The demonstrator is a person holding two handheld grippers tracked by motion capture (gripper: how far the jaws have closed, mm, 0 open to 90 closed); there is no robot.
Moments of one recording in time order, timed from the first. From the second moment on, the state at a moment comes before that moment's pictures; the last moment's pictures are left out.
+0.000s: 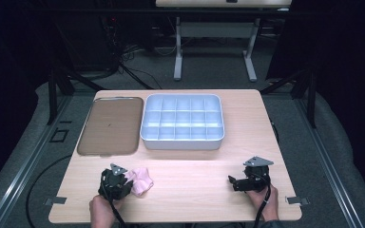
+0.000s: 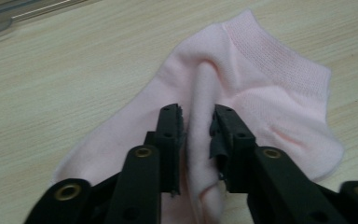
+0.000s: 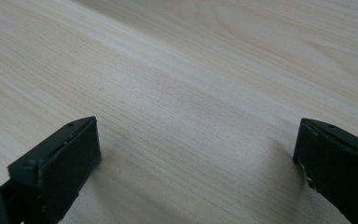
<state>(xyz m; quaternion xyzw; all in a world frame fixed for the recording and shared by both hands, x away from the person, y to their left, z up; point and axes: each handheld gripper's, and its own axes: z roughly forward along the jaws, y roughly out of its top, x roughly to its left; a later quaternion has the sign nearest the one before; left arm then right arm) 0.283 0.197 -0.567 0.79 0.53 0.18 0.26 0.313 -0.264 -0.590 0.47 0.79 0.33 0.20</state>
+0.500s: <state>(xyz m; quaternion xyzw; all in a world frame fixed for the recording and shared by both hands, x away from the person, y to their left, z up) 0.275 0.207 -0.558 0.77 0.52 0.16 0.33 0.313 -0.264 -0.591 0.47 0.79 0.33 0.20</state>
